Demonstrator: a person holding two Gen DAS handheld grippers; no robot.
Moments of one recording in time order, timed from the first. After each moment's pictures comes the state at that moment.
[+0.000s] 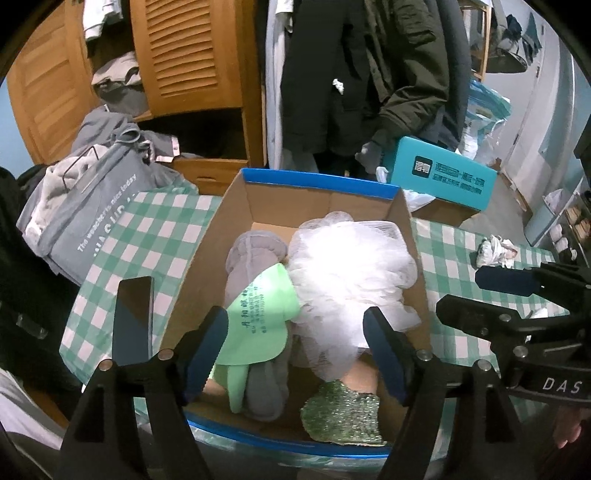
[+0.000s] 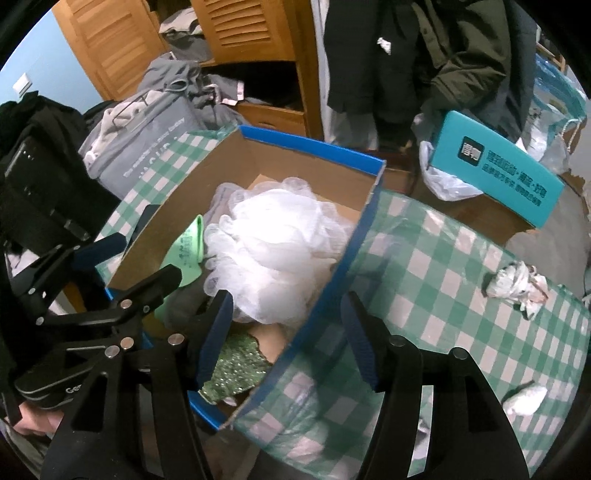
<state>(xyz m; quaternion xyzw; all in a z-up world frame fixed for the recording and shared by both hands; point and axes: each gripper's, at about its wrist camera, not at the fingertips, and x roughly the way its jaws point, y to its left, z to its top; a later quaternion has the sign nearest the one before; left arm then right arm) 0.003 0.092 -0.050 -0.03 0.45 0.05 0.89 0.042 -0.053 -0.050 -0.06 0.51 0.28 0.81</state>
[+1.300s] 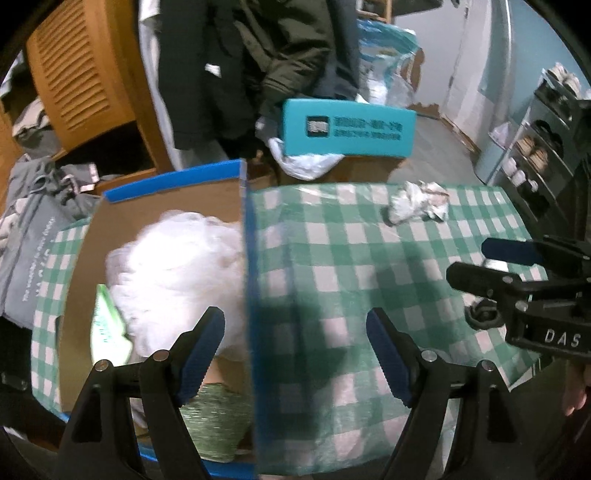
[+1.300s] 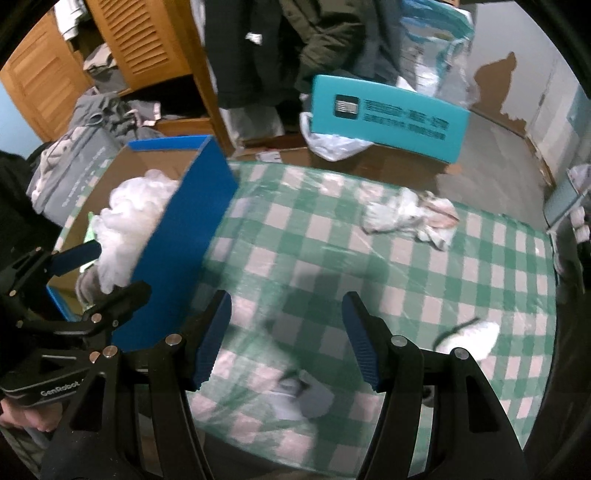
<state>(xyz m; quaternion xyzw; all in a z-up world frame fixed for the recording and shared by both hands) 0.020 -0.050 -0.069 0.04 0.49 -0.07 0.87 0.035 -0.210 -0.064 -0.01 0.52 0.16 0.84</state>
